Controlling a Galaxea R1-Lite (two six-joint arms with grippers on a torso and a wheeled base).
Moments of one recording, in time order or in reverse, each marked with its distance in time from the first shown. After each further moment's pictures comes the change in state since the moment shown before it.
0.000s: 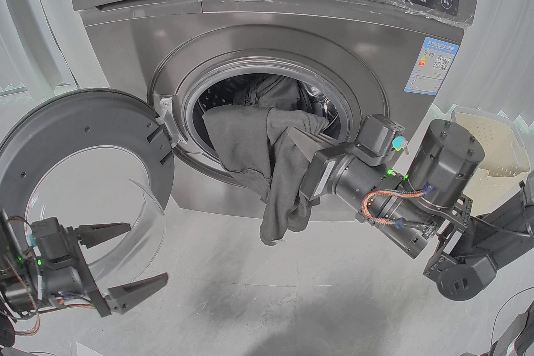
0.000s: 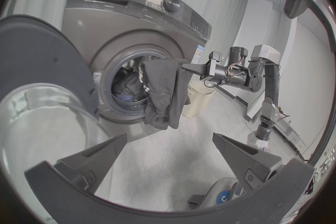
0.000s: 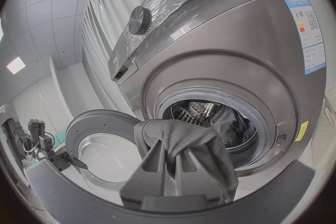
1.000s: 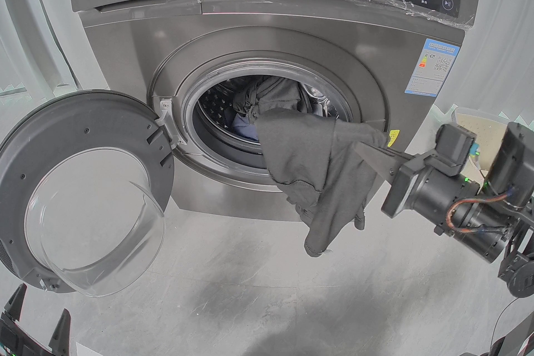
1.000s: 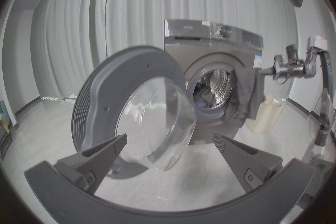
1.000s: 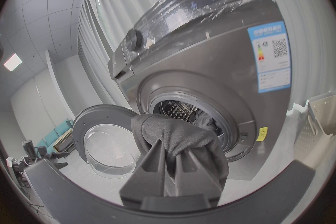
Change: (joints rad) left arm 0.323 -1.094 0.177 0.677 0.413 -0.047; right arm -0.068 -0.314 0.209 0.212 0.045 -0.003
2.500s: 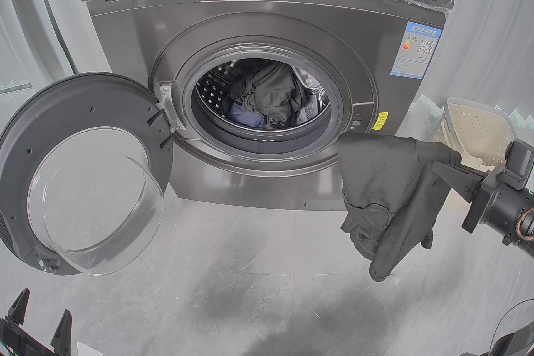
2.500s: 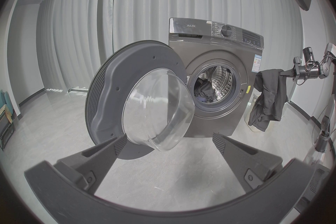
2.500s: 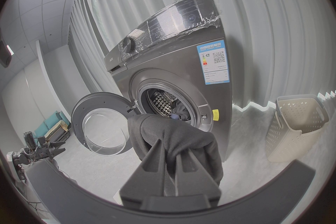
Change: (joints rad) left arm -0.005 -0.001 0.010 0.029 0.041 -0.047; right arm -0.146 -0.344 0.114 0.325 0.036 -0.034
